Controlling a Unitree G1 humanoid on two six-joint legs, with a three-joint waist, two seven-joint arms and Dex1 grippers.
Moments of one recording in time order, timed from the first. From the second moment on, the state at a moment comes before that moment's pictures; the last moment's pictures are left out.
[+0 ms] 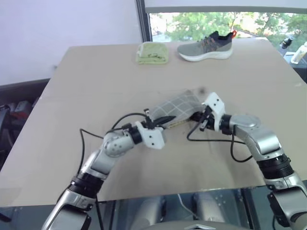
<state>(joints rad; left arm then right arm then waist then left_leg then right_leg) -0.32 0.53 -0.27 -0.02 0.21 -0.47 -0.56 -0.52 -0.51 0.27 -0.02 0.21 0.44 0.77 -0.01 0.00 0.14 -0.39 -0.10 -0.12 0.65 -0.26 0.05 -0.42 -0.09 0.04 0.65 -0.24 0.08</state>
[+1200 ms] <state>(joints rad) -0.29 0.45 -0.19 -0.20 -0.15 0.09 -0.72 -0.54 -0.49 0.33 0.11 -0.08 0.06 0.80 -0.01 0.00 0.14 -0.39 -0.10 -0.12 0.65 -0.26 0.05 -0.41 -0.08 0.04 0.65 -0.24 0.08</state>
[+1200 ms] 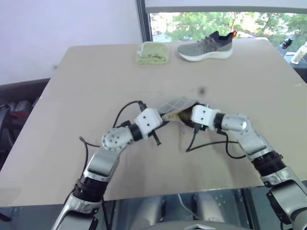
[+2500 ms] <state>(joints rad) -0.33 0.42 -0.18 -0.28 -0.39 0.45 -0.83 -0.72 -0.52 0.45 0.23 -0.27 0.10 0.99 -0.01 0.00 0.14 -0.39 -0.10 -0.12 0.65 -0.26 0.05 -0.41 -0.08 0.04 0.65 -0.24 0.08</state>
